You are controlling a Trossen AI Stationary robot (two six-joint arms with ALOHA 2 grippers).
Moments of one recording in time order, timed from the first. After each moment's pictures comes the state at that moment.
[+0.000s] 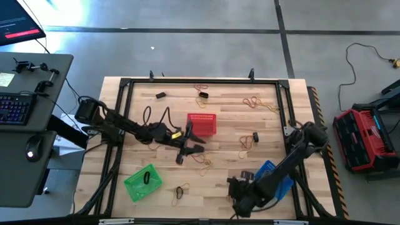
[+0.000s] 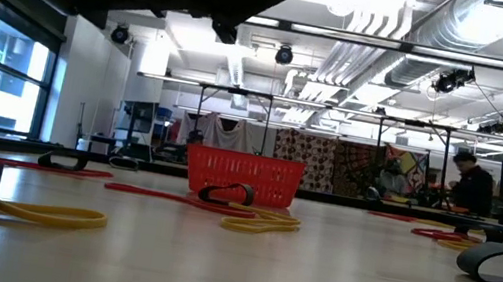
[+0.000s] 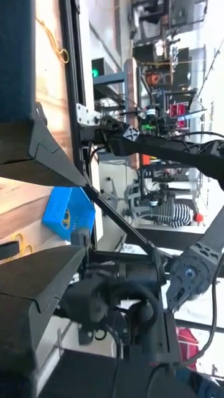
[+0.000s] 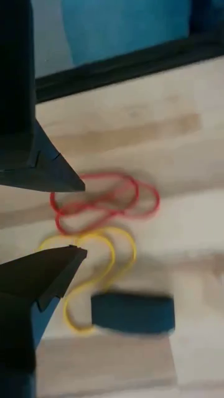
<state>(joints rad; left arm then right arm) -0.15 1.65 0.61 1.13 0.07 0.00 0.78 1.93 1.39 -0.82 0.11 0.94</state>
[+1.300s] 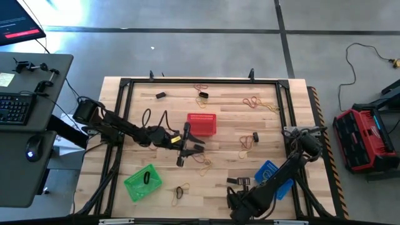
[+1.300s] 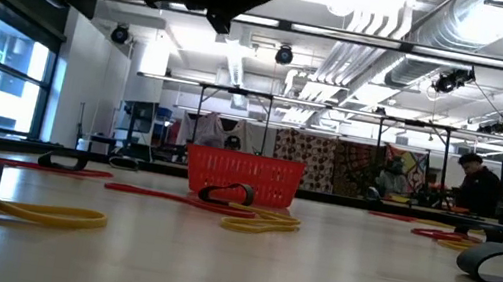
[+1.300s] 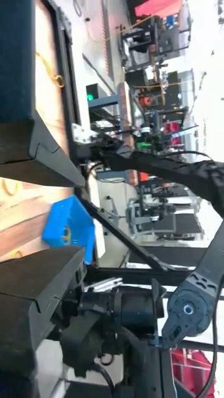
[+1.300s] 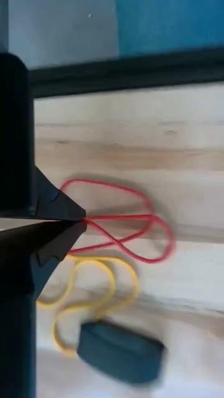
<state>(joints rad) -0.20 1.63 0.61 1.10 -0.05 0.08 0.80 2.05 1.54 -0.95 0.09 0.75</state>
